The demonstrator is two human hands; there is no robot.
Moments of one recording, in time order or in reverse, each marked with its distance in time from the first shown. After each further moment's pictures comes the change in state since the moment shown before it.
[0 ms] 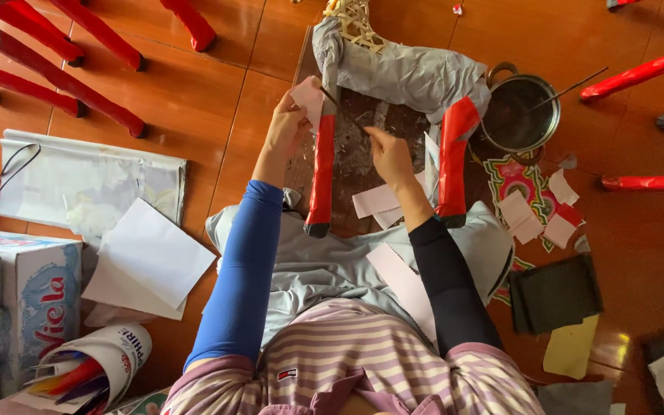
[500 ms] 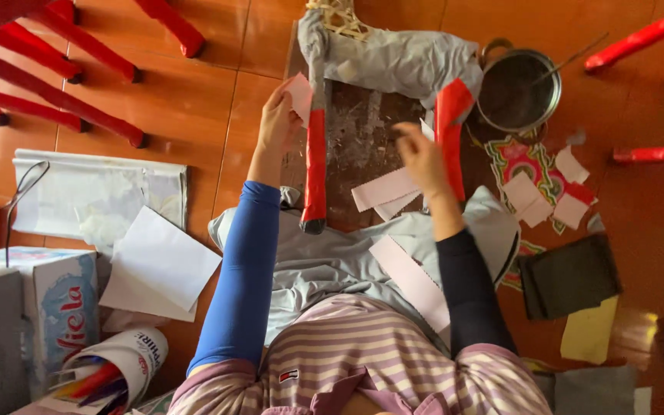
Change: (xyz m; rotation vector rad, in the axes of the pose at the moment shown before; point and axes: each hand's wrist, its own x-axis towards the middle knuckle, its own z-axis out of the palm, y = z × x) left_hand -0.018 0.018 0.038 0.112 0.072 0.062; right_hand -0.042 0.030 -0.066 0.107 0.135 -0.064
